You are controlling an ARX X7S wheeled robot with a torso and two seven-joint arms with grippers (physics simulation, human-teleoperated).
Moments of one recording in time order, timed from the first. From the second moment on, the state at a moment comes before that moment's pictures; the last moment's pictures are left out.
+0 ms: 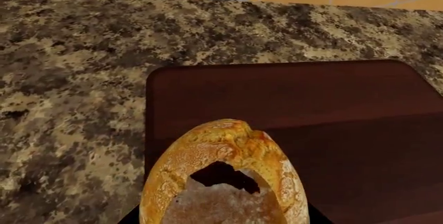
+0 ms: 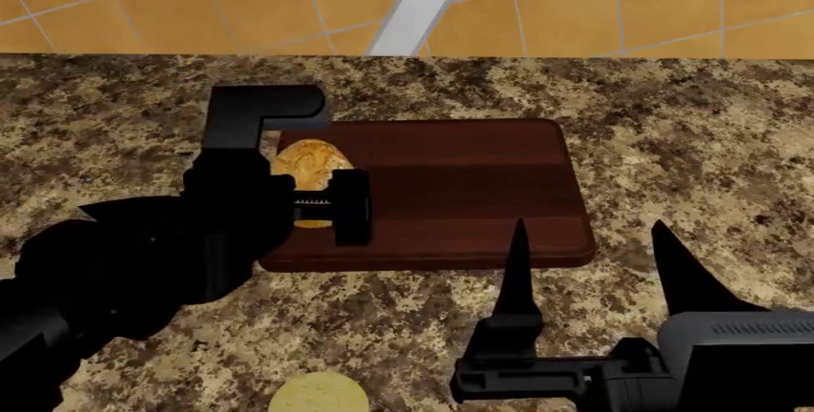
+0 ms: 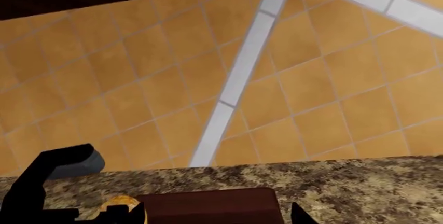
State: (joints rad) left arm -1.39 -0.01 1.60 -1.15 -1.77 -0.28 -0.26; right arm 0.19 0.30 0.07 -0.76 0.57 0.67 0.21
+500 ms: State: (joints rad) left arm -1.38 0.00 1.57 -1.15 -1.75 -0.27 -0.31; right arm 0.19 0.31 0.08 -0.77 0.59 0.67 0.22
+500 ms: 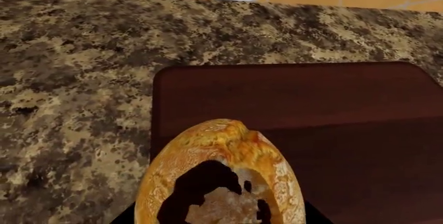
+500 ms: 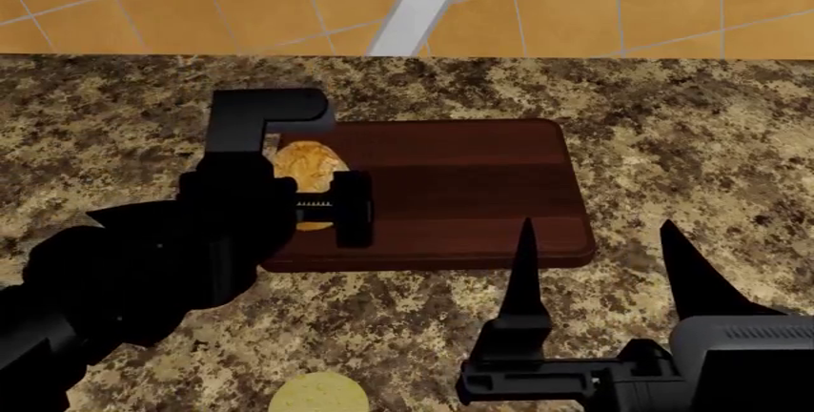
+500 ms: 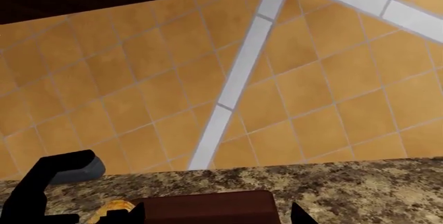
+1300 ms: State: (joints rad) left arm -1.47 -0.18 1.54 -0.77 -1.75 -0.17 -0.53; right arm 0.19 0.33 0.07 -0.78 0.61 0.67 0.24
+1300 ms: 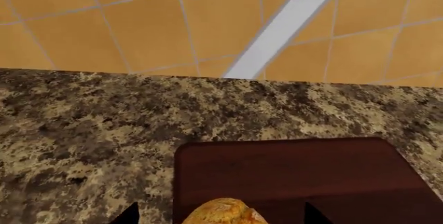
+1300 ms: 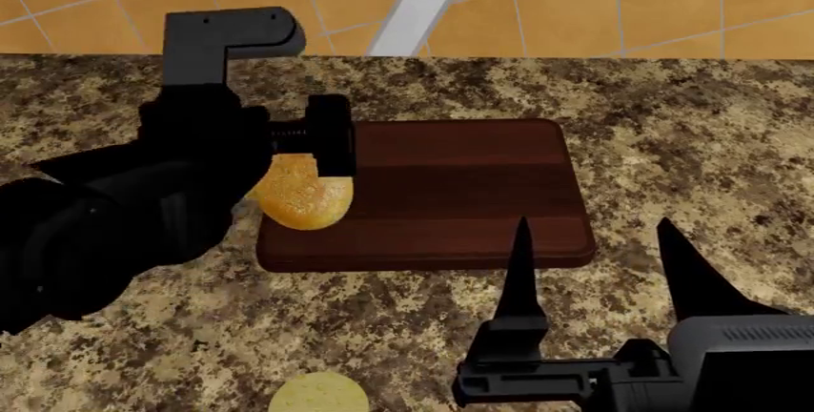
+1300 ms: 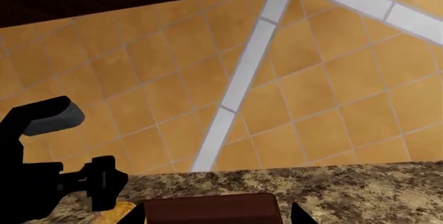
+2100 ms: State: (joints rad) left arm -1.12 -0.95 1.45 0.50 -1.34 0.41 -0.95; right arm 0.37 0.35 0.05 -0.85 0.81 0.90 0.35
